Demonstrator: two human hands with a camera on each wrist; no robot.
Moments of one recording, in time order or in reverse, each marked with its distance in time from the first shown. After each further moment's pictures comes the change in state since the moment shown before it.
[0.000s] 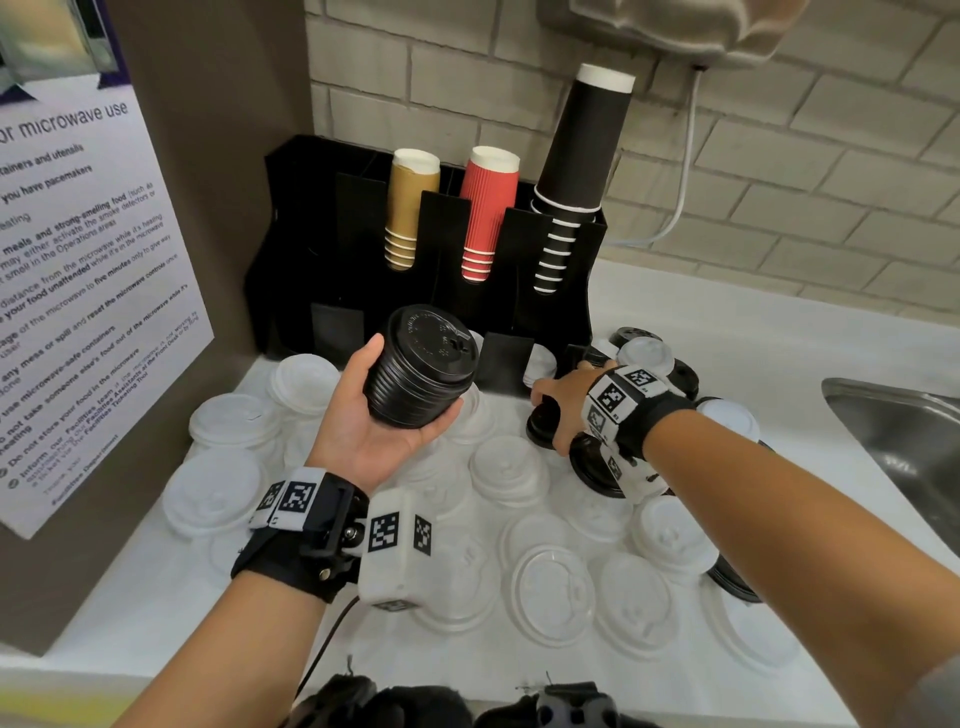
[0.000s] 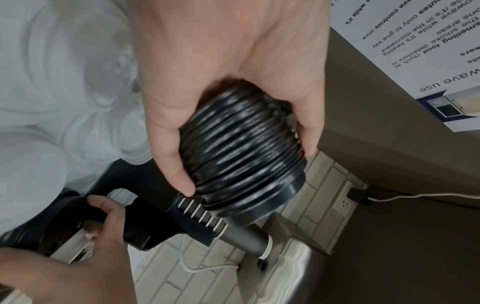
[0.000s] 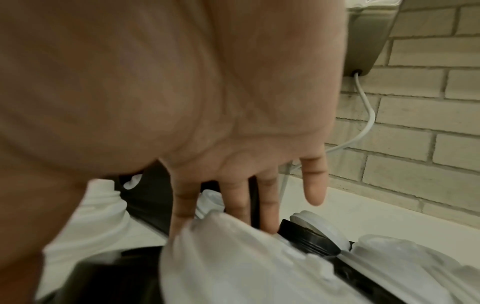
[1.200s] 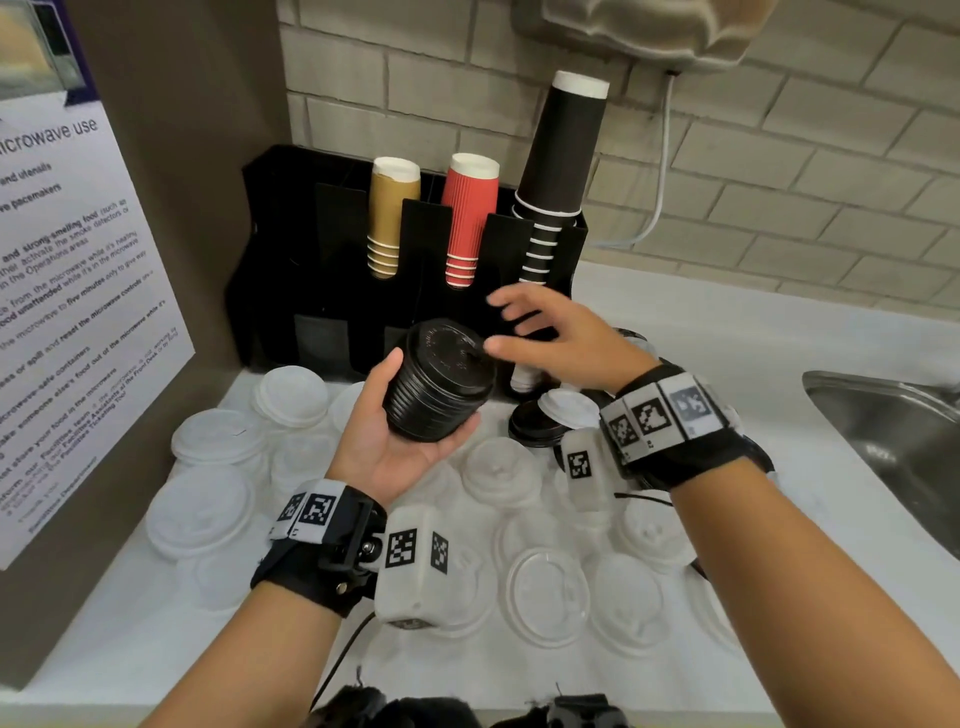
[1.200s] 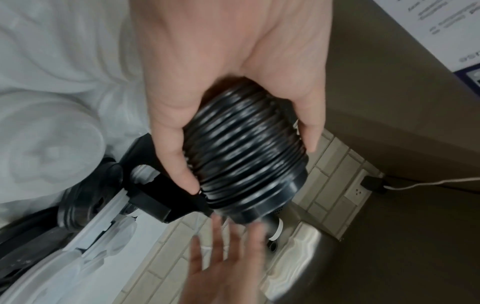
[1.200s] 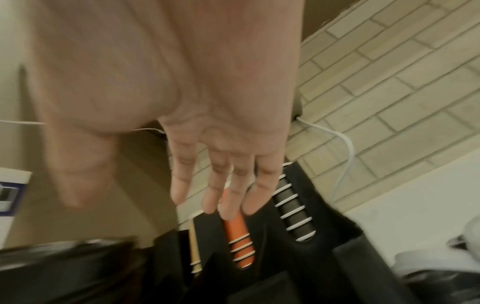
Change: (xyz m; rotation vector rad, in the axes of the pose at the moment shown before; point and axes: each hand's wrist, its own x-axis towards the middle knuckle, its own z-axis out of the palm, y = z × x) left_hand 0.011 -0.019 0.005 0.010 -0.073 -0.057; right_hand -0.075 -0.003 -0.049 1.075 0.603 -0.453
